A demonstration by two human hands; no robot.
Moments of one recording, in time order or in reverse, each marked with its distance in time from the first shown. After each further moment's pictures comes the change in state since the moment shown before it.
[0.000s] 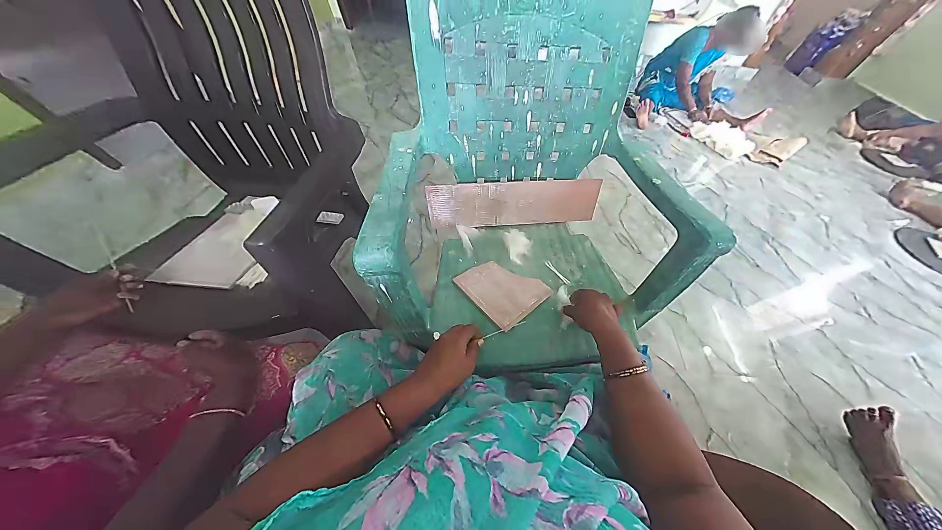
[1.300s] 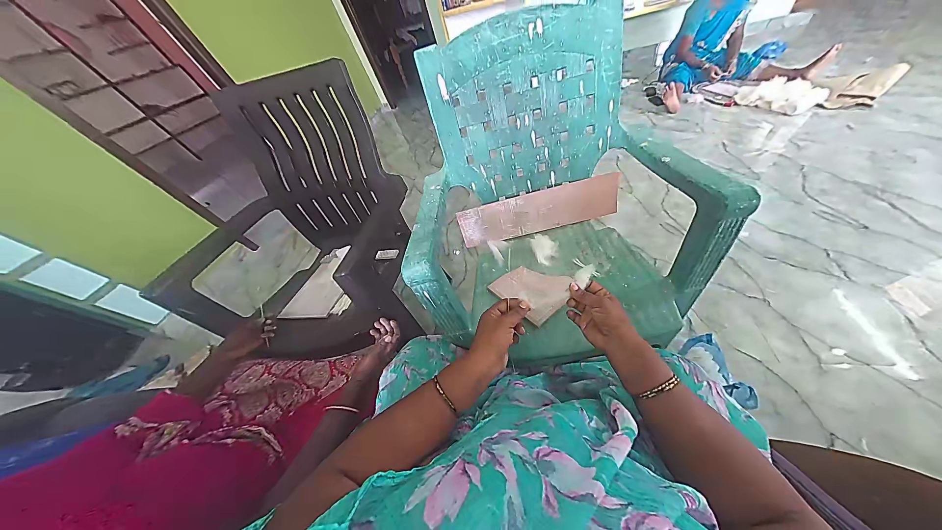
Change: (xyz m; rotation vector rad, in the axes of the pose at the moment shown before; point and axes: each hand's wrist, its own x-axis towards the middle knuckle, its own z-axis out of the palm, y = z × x) left_hand -0.006 0.059 -0.003 -1.100 0.290 -0.101; right_hand -0.067 -0.035 0.032 1.802 -0.099 -0.124
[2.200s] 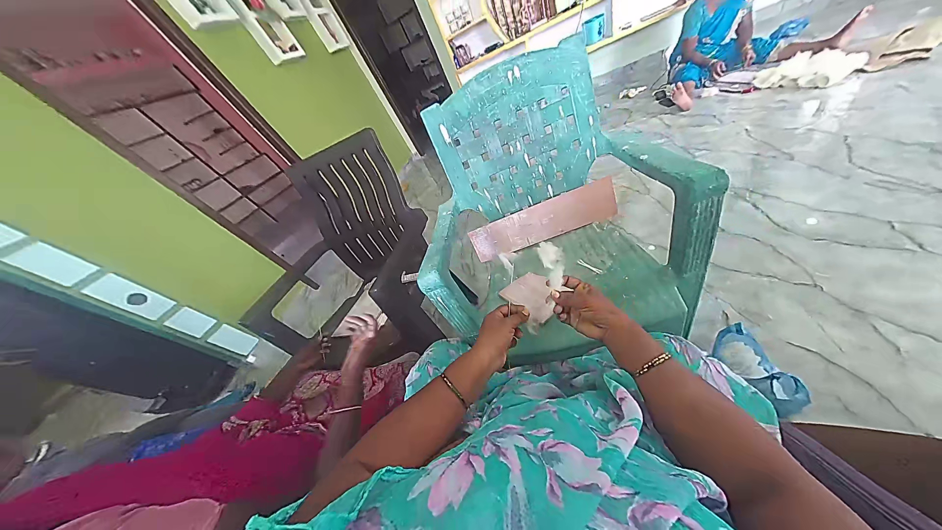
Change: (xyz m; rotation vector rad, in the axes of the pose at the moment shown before) left_hand -0.020 0.006 0.008 0.291 0.069 -0.039; right_hand -0.012 -0.001 -0.013 -0.009 -0.490 0.038
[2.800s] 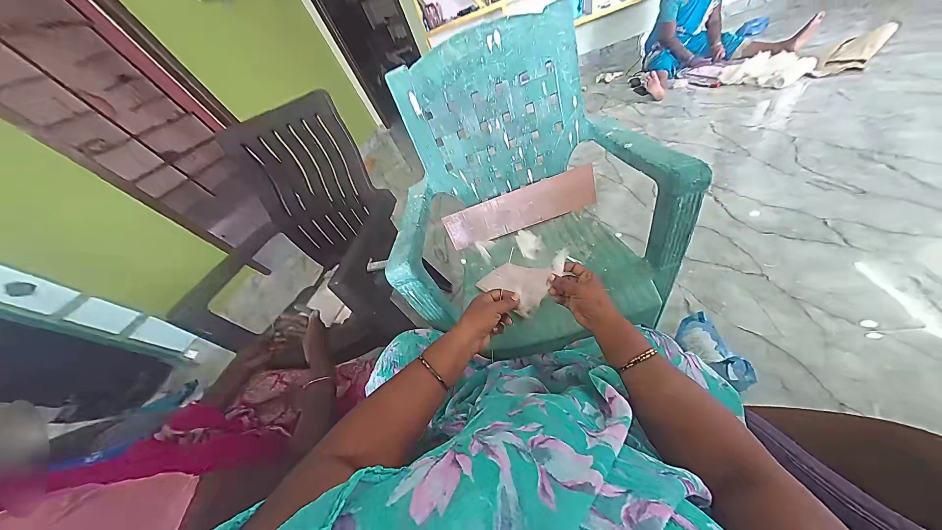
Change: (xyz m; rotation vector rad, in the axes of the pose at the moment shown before) left_hand 0.026 0.008 0.003 0.032 -0.195 -0.057; right_hand 0.006 -0.001 -0.015 -0.199 0.417 -0.119
